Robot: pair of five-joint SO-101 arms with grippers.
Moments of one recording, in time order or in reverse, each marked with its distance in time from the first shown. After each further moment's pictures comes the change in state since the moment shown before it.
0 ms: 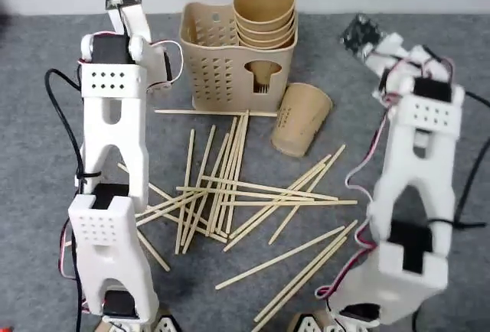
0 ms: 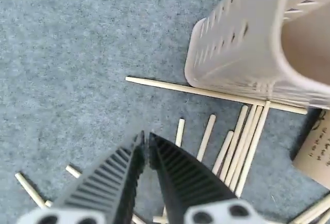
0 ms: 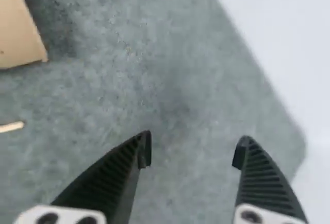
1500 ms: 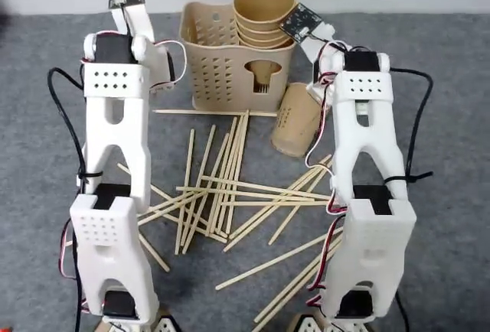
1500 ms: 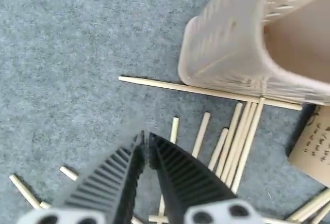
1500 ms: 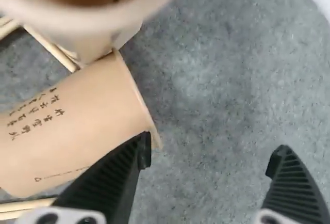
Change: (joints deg) left arm 1.4 0.0 0.0 0.0 0.0; right arm -13.7 18.5 -17.0 11.5 -15.7
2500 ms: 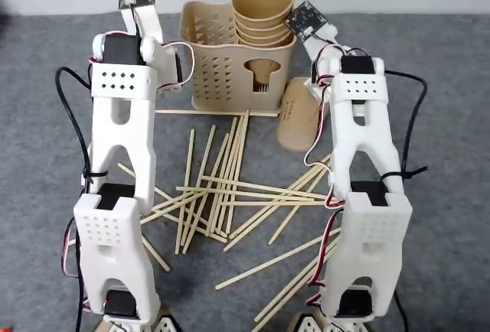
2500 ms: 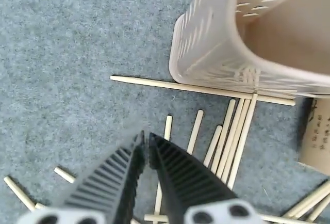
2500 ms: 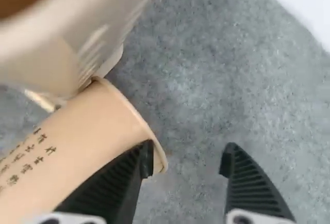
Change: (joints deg) left arm 1.1 0.0 0.0 0.0 0.0; right arm 0.2 3.8 -0.5 -5.6 -4.3
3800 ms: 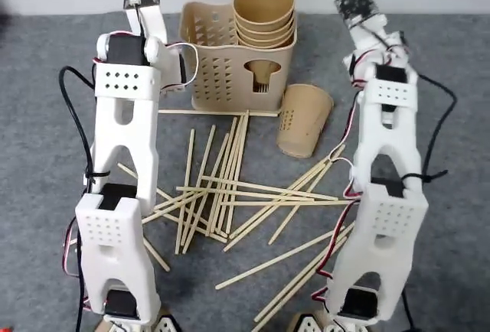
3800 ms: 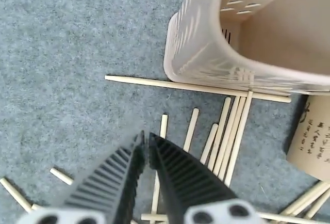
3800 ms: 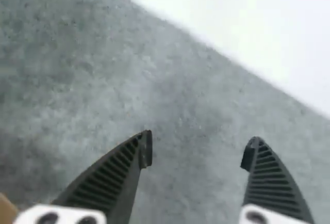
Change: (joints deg) left arm 1.0 0.0 0.0 0.0 0.0; right arm 9.6 7.2 0.0 -28.0 -4.5
